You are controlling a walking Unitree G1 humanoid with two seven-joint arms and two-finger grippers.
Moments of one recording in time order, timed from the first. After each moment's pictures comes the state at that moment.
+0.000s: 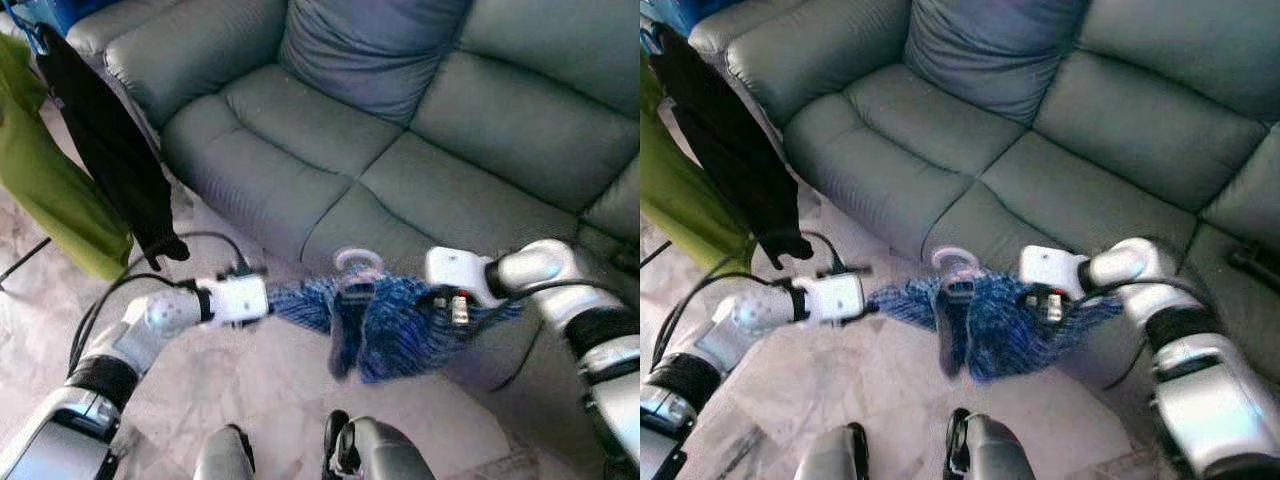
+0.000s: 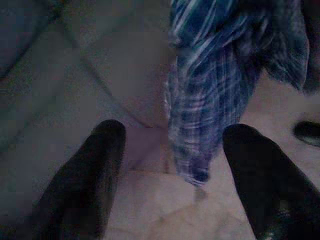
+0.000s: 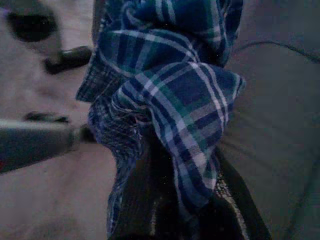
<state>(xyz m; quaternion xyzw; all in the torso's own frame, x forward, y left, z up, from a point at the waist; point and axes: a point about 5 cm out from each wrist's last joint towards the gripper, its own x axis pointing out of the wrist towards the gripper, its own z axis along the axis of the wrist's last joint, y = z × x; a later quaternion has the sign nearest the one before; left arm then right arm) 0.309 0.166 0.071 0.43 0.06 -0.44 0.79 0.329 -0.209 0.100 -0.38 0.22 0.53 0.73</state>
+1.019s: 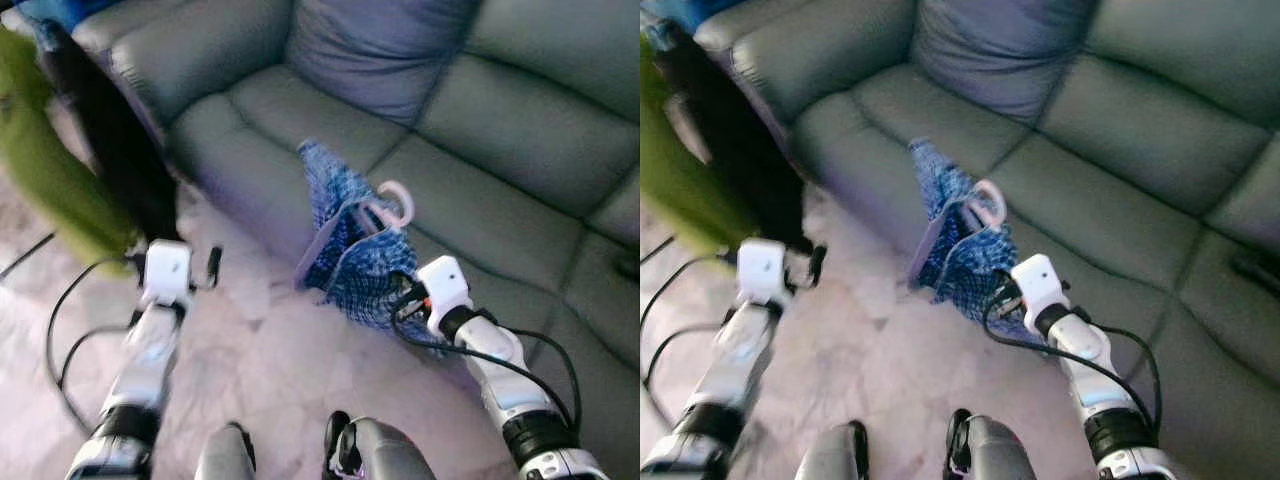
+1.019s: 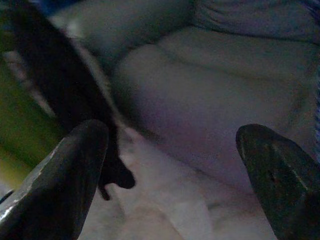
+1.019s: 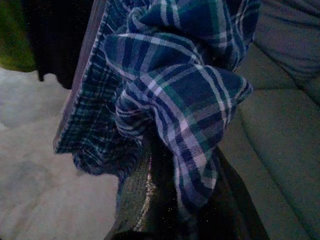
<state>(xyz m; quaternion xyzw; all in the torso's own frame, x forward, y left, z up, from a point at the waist) 0.306 0.202 0.070 0.10 0.00 0.01 1.00 0.291 -0.170 0.059 -0.14 0.06 0.23 0.96</state>
